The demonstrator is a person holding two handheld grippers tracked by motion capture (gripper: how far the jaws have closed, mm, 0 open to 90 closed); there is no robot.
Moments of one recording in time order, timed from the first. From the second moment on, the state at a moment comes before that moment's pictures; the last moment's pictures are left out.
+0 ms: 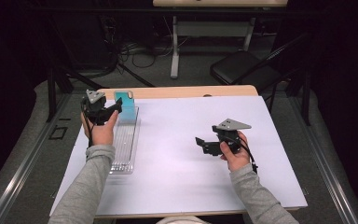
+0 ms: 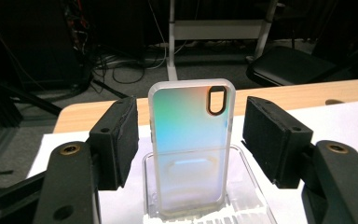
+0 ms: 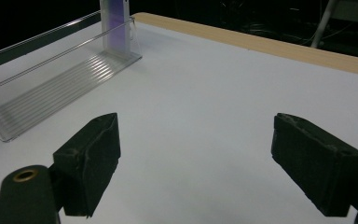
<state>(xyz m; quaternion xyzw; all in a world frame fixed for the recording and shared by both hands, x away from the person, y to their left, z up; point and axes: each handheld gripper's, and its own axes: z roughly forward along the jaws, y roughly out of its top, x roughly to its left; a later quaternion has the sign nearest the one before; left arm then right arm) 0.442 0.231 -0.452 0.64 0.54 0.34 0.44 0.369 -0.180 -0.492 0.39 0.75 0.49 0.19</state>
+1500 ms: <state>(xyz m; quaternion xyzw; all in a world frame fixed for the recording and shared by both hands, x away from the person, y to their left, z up) 0.374 0.209 -0.441 0.70 0.43 0.24 0.51 0.360 -0.182 -0.485 0.39 0.75 0.50 0.21</state>
